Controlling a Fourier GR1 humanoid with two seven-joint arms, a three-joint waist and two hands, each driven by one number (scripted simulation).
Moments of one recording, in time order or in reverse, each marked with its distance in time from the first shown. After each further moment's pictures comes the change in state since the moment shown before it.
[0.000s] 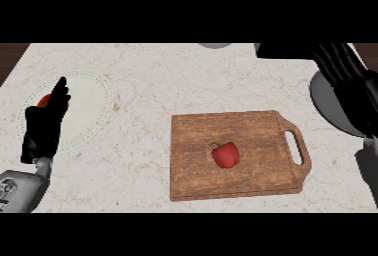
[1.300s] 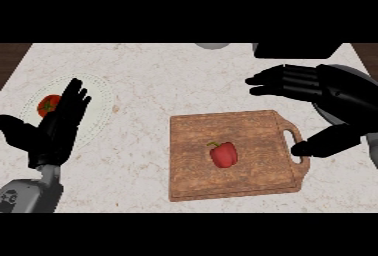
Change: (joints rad) left arm 0.055 -0.139 0.076 -0.137 0.179 -0.123 -0.012; right arm -0.200 -0.198 0.242 -0.064 0.587 0.306 -0.377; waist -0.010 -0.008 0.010
